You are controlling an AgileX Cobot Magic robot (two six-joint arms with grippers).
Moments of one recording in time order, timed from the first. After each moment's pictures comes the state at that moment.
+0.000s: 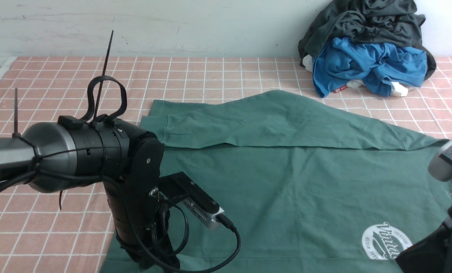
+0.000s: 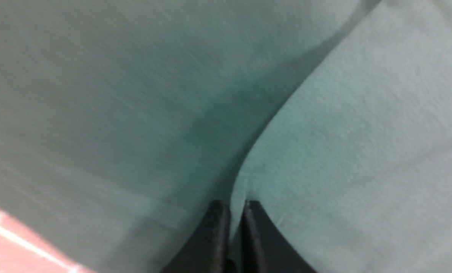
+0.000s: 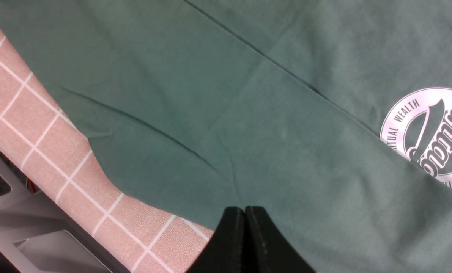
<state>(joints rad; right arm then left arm) 0.34 1.00 -0.80 0.37 1.17 -0.42 -0.54 1.74 -1.04 -0.06 0.97 0.29</state>
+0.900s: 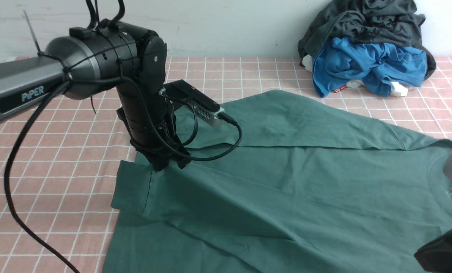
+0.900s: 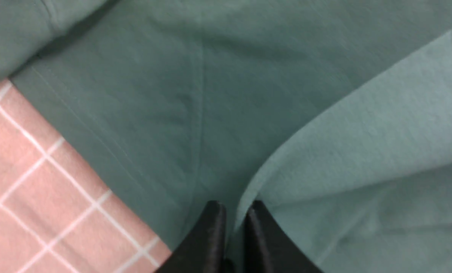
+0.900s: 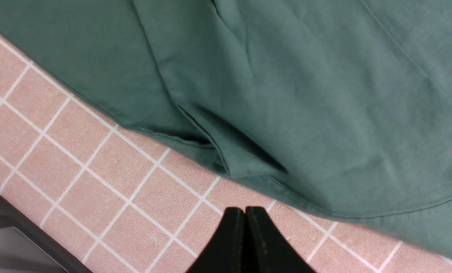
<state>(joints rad) 0.34 0.96 -0.80 0.25 1.17 -0.40 -0.39 1.98 -1.58 0.00 1.10 0.30</state>
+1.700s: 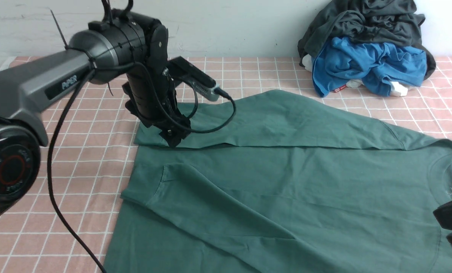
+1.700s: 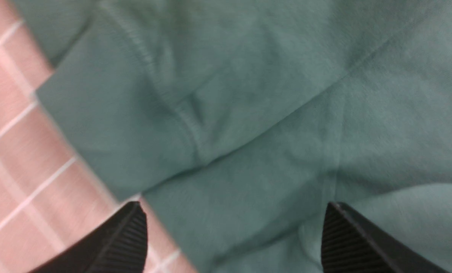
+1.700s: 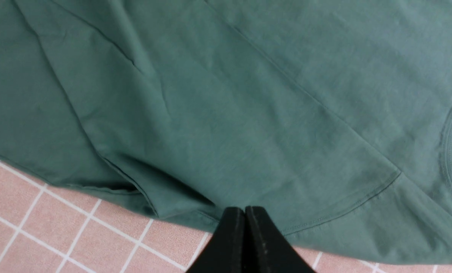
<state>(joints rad) 0.34 0.96 -0.88 0.08 1.13 -0.22 -0.33 2.19 -1.86 0.05 1.06 0.35</state>
